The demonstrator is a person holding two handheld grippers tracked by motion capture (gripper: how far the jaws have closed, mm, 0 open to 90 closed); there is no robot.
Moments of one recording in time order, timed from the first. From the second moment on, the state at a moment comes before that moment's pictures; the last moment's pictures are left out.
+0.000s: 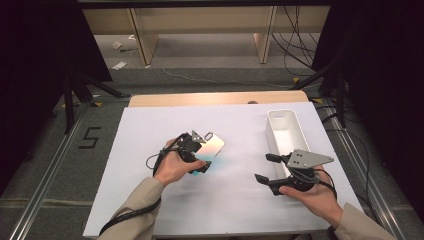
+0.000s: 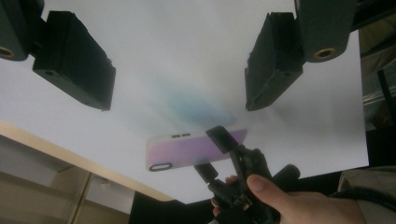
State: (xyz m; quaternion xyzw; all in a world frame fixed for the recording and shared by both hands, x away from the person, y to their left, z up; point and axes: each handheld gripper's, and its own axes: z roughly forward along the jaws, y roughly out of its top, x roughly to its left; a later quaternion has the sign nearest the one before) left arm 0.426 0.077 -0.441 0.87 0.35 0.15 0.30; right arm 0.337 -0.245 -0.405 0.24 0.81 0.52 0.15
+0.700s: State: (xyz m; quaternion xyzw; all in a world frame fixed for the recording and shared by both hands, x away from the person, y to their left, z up) left arm 0.394 0.077 -0.434 0.84 0.33 0.20 0.39; right arm 0.394 -0.200 -0.380 0.28 0.78 0.54 0.14
